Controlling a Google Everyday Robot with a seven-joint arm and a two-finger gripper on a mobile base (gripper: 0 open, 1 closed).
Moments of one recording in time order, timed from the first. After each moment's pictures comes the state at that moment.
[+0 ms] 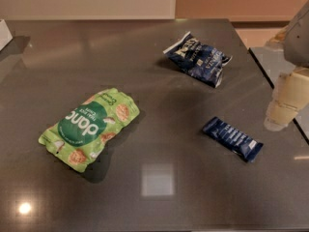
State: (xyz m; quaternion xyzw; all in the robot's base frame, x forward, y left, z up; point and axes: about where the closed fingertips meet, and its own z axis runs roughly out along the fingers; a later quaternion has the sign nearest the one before) arm 0.438 -0.217 0.976 -0.60 0.78 -0.03 0.16
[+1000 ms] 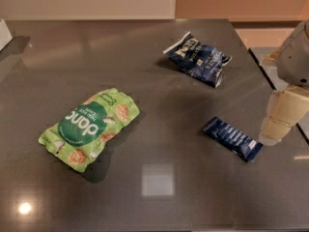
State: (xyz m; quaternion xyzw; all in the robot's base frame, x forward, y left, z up) arm 0.430 -0.215 0.945 -0.60 0.79 -0.01 0.15
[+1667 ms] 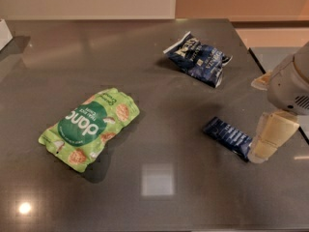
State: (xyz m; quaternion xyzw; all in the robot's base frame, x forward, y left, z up) arm 0.422 -0.211 0.899 -0.58 0.80 0.02 0.16
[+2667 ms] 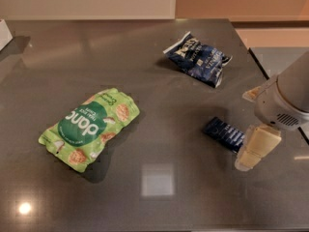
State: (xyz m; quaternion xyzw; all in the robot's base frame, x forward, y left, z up) arm 0.427 -0.202 0.859 -0.57 0.80 0.03 0.17
